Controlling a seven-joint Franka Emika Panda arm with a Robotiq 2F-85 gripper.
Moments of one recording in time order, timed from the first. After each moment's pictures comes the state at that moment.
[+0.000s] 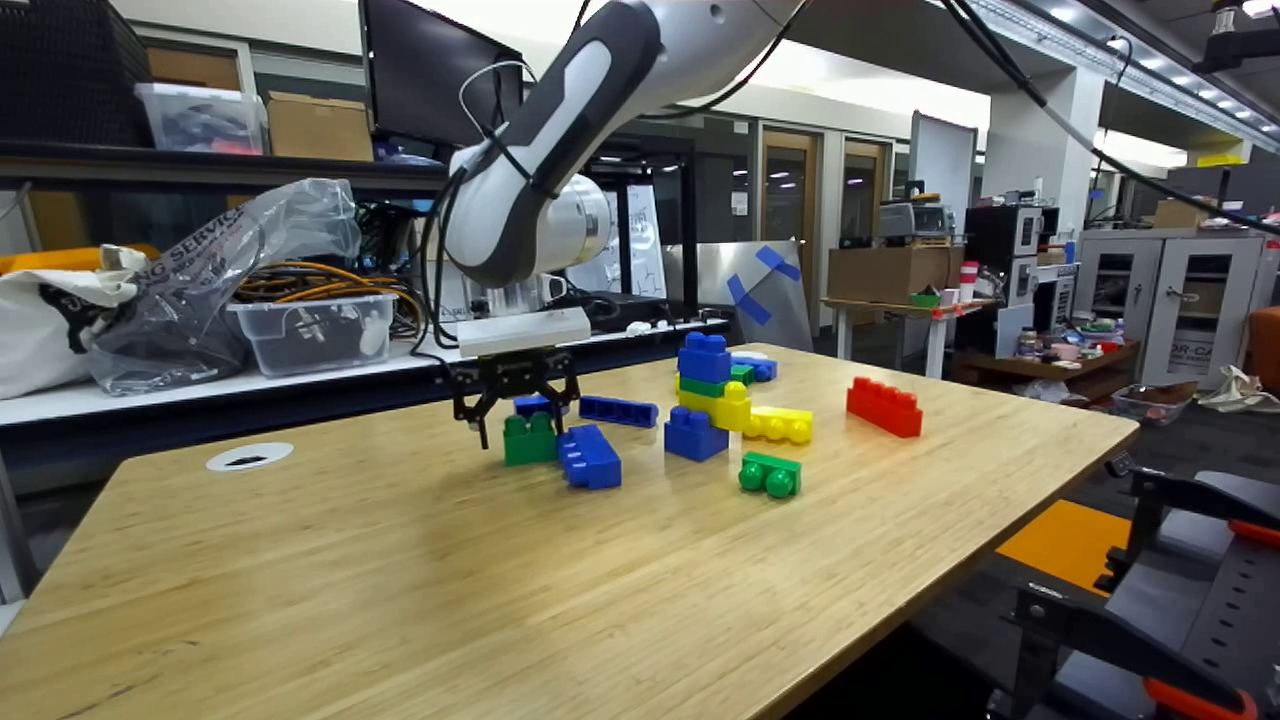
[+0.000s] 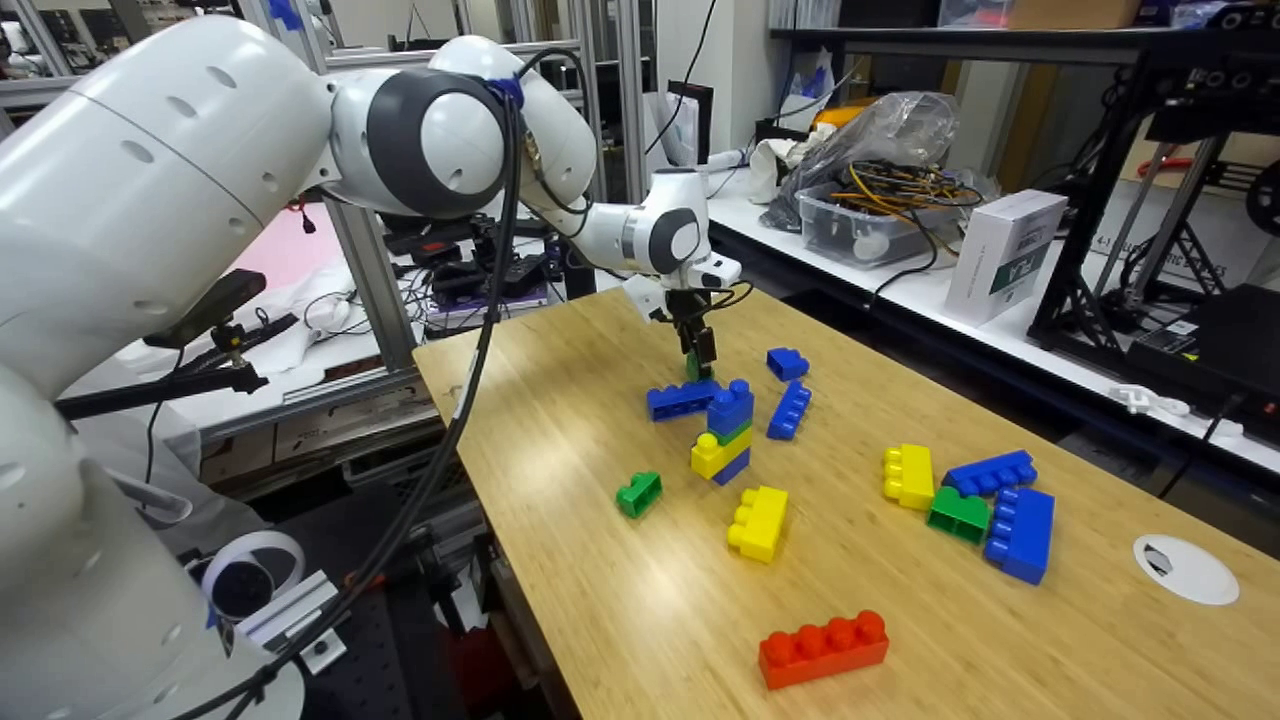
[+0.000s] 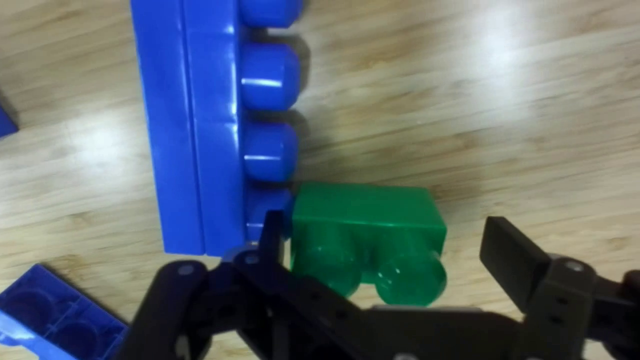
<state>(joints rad) 0.41 1.05 -0.05 -1.24 -0.07 2.35 0.69</state>
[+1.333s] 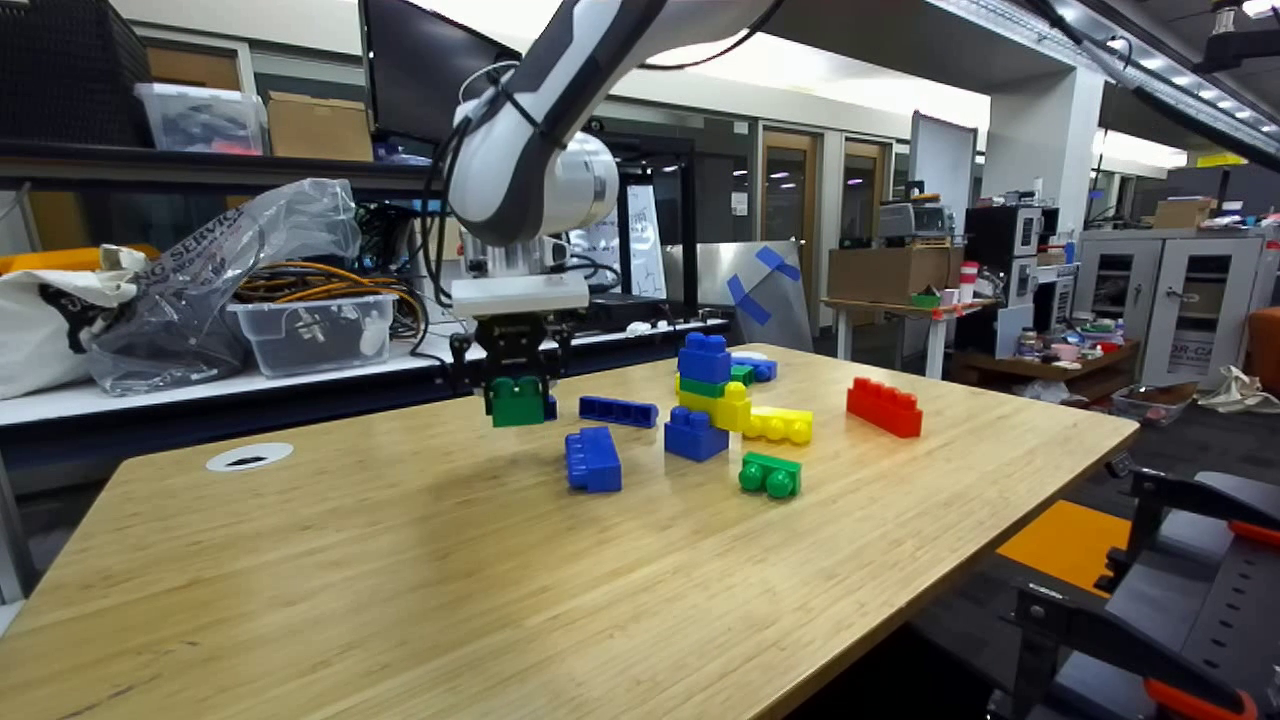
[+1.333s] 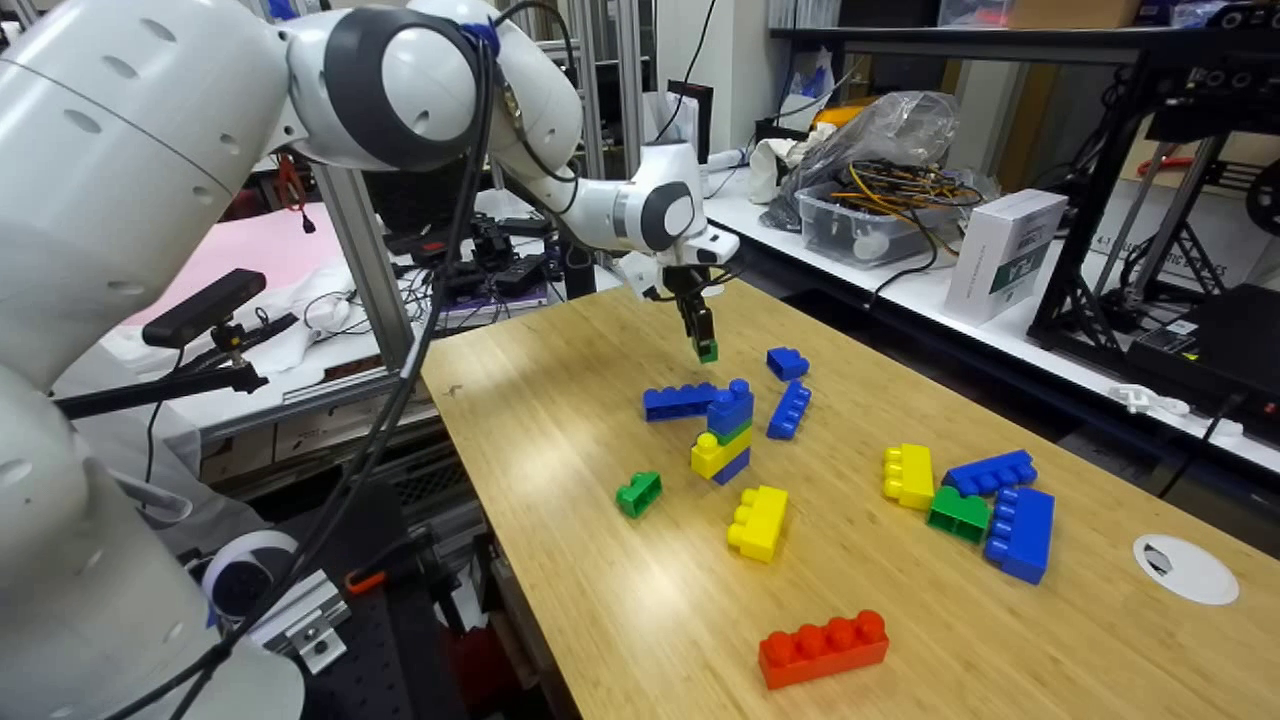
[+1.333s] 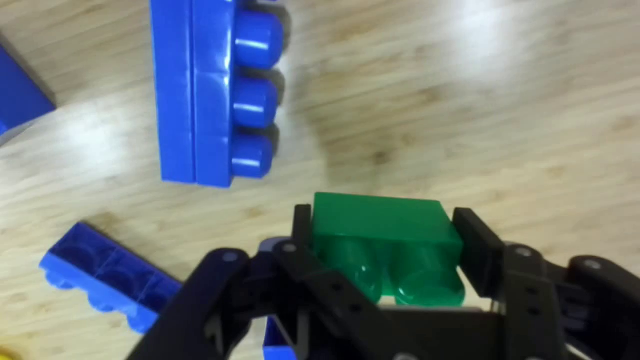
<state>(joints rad) 0.43 0.92 -0.08 -1.37 -0.07 2.42 0.75</state>
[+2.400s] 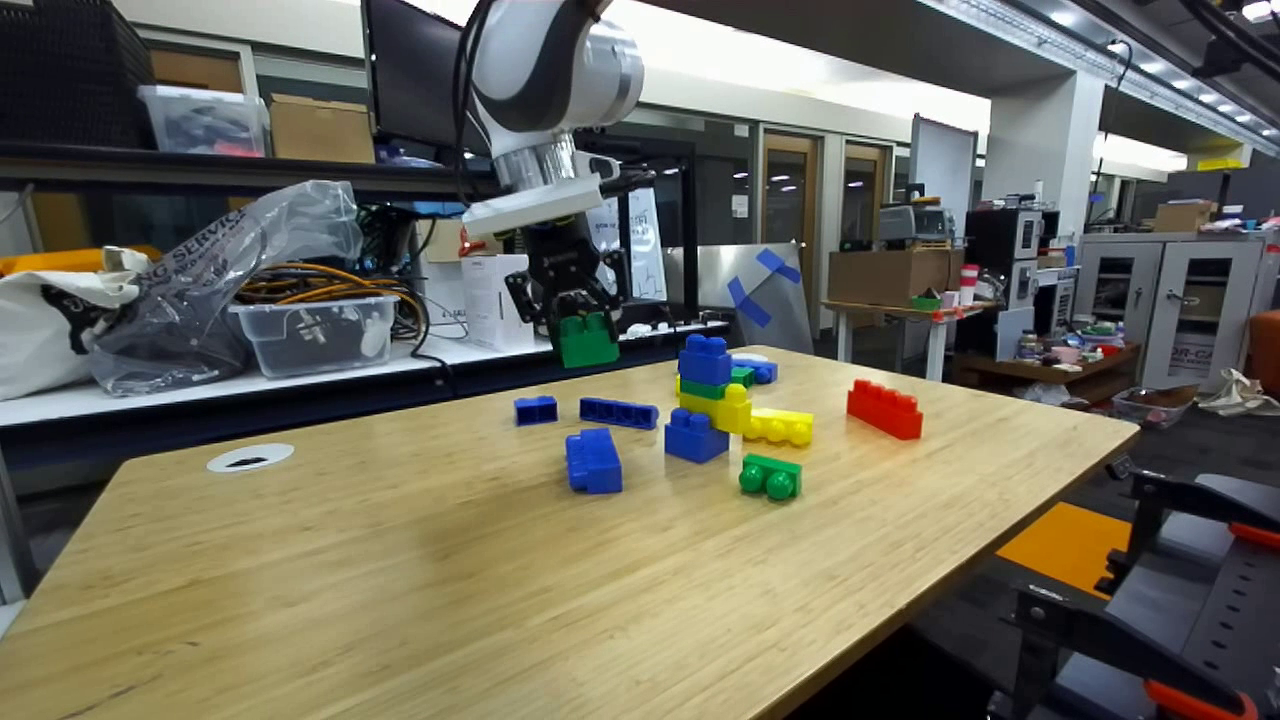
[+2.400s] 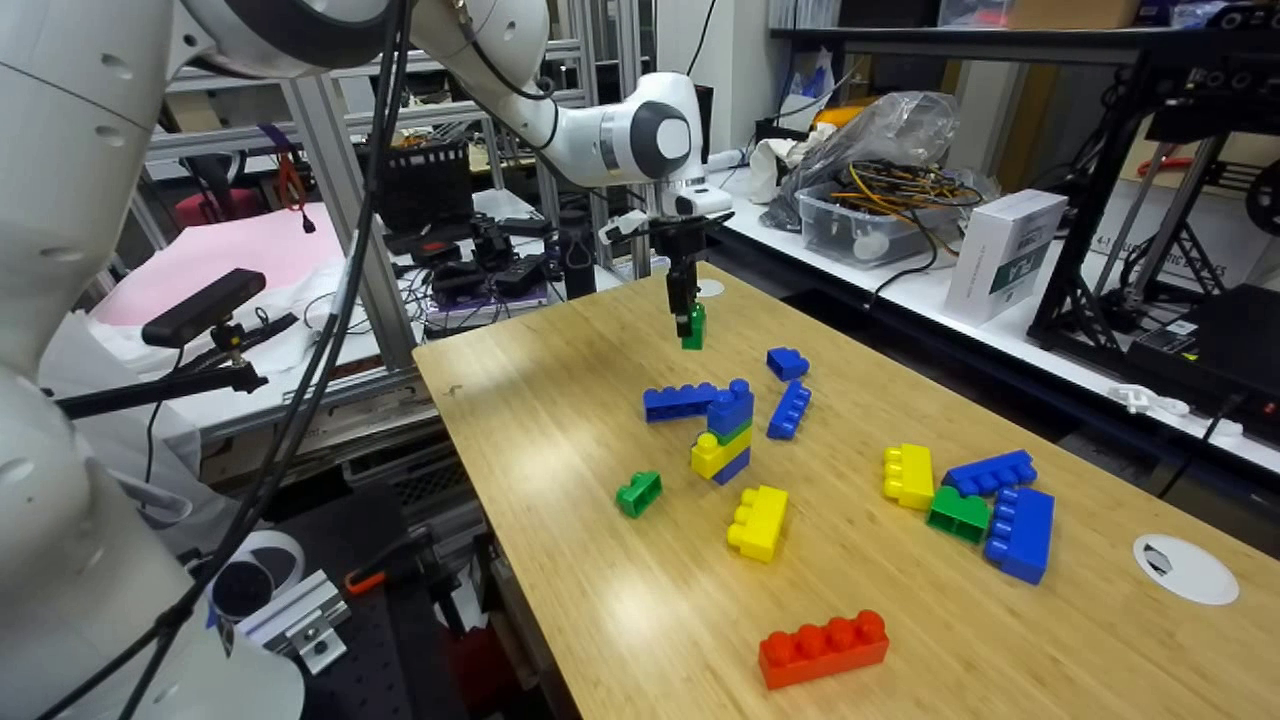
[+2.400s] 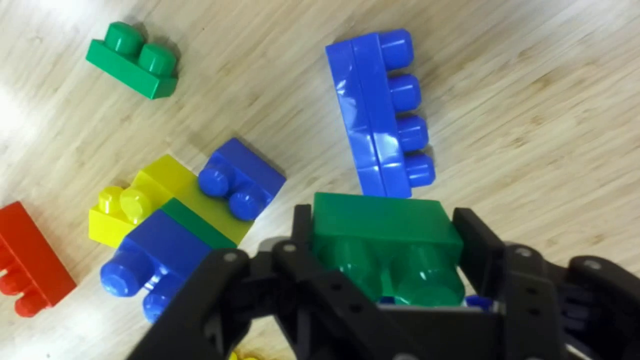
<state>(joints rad) 0.43 0.68 -0.10 -1.53 -0.14 2.10 1.14</state>
